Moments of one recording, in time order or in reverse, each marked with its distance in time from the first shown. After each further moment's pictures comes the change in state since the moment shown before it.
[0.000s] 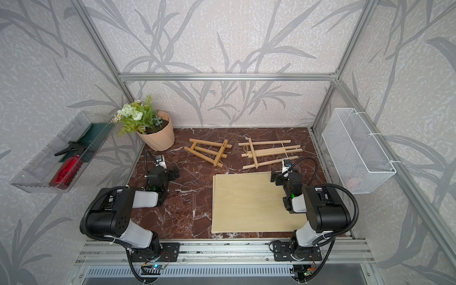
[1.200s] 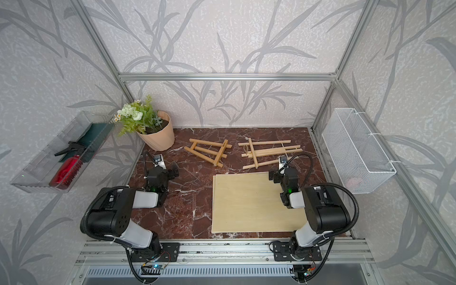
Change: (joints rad) left arm 0.010 0.006 -0.011 0.064 -0.019 0.005; right arm 0.036 -0.003 0.072 -0.130 0.074 -0.042
